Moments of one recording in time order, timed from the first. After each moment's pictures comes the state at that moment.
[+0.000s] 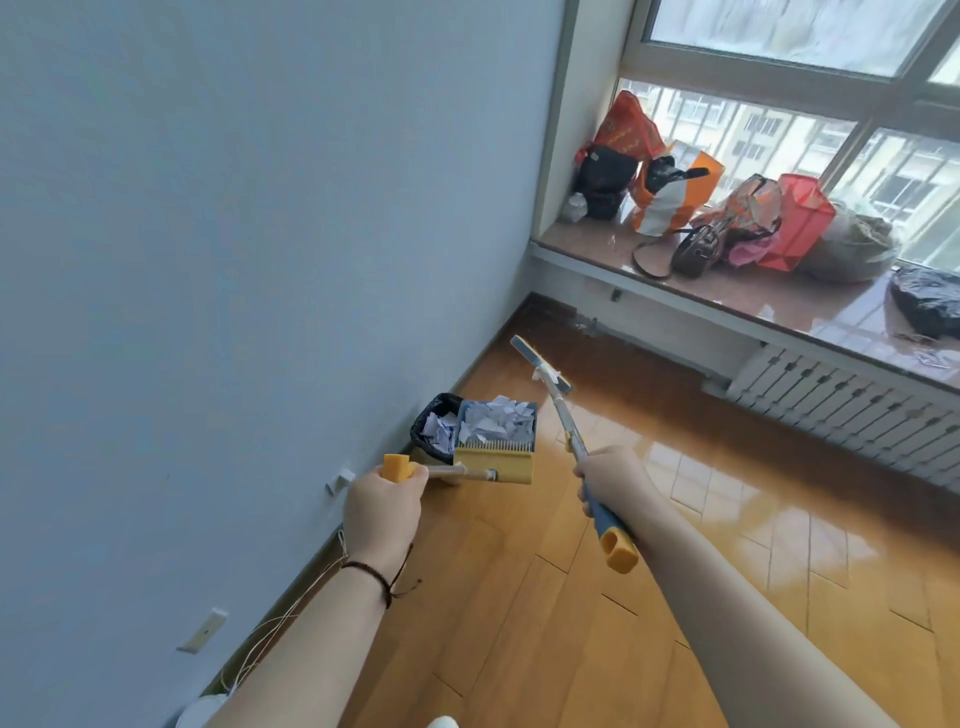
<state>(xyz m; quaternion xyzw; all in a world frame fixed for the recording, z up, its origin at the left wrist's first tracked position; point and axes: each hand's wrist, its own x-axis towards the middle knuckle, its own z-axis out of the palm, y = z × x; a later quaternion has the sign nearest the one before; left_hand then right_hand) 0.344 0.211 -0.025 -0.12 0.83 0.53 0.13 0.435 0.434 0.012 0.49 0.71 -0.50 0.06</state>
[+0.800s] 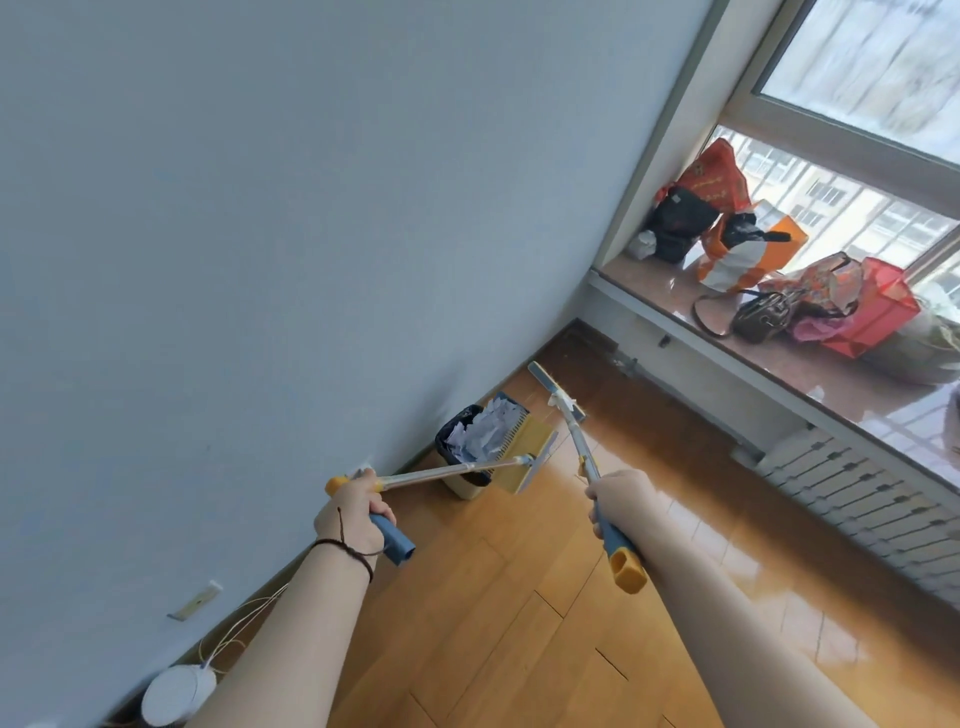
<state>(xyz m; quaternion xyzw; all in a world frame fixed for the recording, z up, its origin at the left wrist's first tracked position) 0.228 0.132 -0.094 -0.39 0.49 0.75 0.21 0.324 0.400 -0.004 0.52 0.71 -0.47 0.11</state>
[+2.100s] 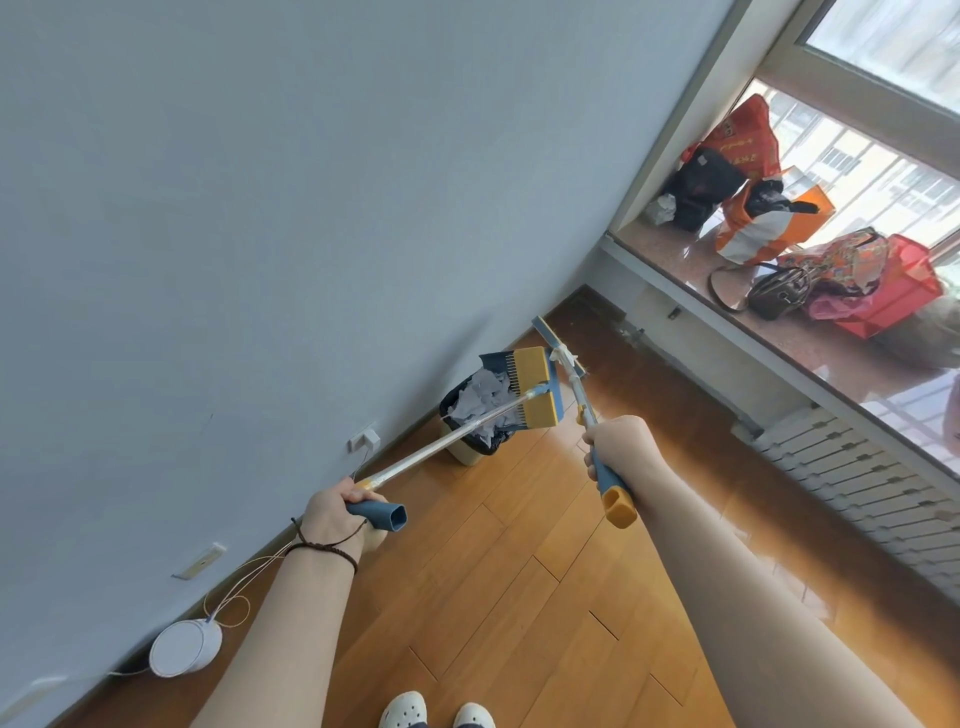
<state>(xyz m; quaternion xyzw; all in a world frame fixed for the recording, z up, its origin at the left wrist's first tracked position) 0.215 0.086 -0.123 -0.56 0.07 0.79 0.26 0.262 0.387 -0.012 0.52 0.67 -0.52 0.11</state>
